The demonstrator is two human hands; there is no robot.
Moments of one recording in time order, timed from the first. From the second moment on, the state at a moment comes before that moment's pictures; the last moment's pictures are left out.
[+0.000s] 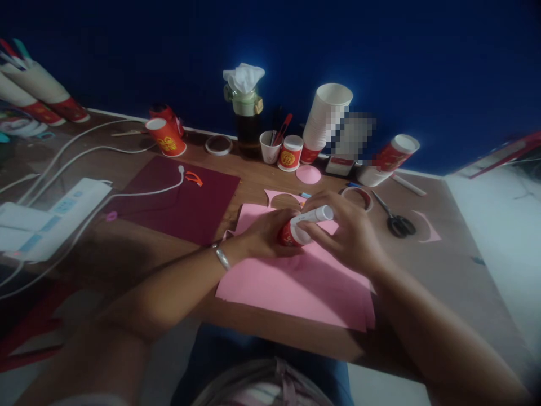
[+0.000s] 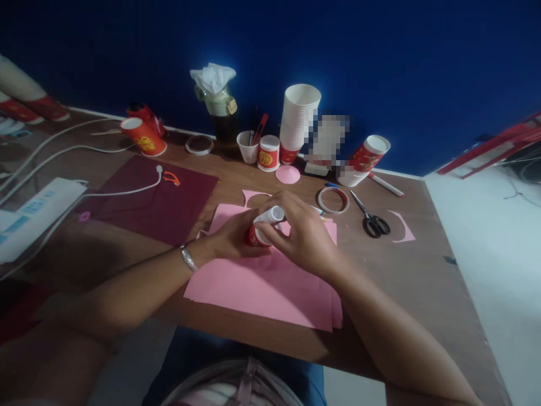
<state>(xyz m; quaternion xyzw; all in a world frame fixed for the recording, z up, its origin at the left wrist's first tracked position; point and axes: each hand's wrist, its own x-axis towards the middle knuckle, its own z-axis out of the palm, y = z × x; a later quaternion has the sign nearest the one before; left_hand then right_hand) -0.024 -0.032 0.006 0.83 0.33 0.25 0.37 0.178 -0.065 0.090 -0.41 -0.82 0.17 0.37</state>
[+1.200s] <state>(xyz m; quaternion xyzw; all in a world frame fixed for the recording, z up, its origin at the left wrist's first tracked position) -0.023 -0.031 0.002 0.75 0.31 0.37 0.46 0.196 -0.051 0.063 -0.45 -0.56 0.41 0.56</state>
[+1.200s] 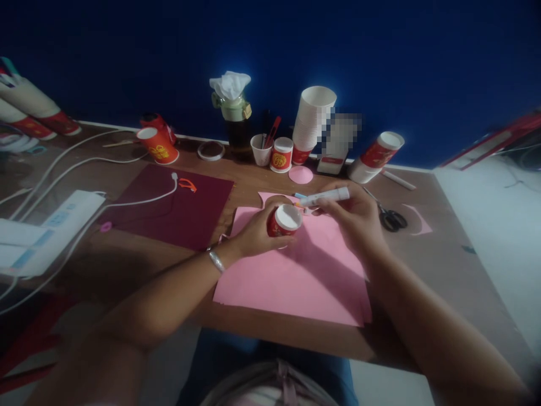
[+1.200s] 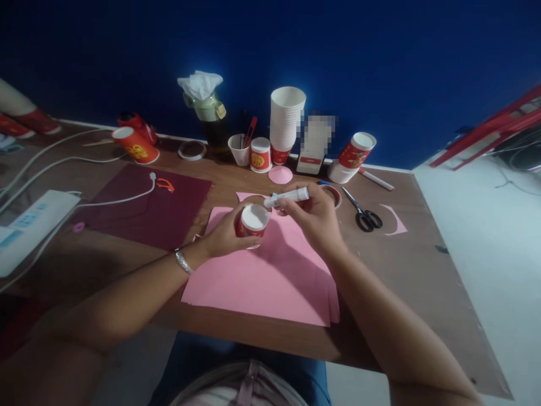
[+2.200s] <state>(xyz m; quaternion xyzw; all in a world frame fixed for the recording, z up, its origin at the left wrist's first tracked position) -0.020 -0.029 -0.002 0.77 0.29 0.37 0.43 0.194 -0.052 0.042 -0.45 -0.50 0.48 0.56</state>
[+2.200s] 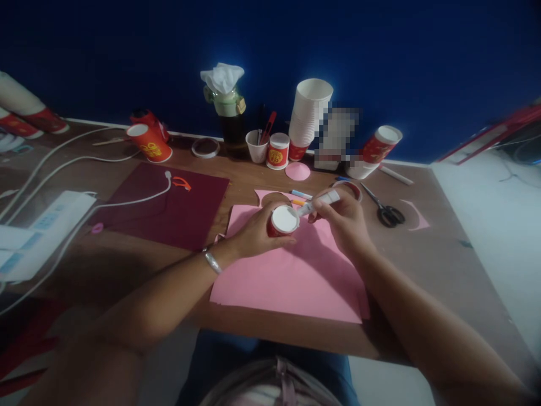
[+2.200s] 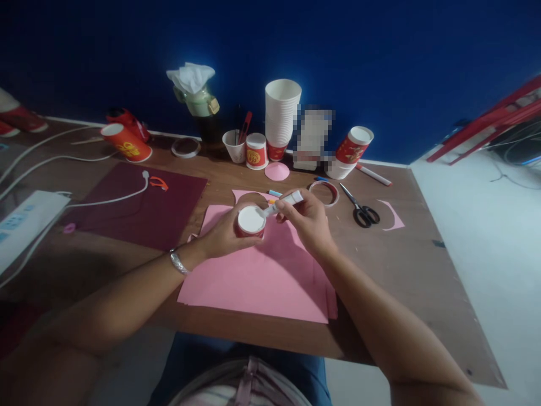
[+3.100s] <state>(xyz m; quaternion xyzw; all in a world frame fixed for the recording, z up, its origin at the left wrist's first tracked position) -0.023 -0.033 0.010 0.78 0.33 0.31 0.43 0.200 -0.048 0.049 -0.50 -0.61 0.39 0.47</state>
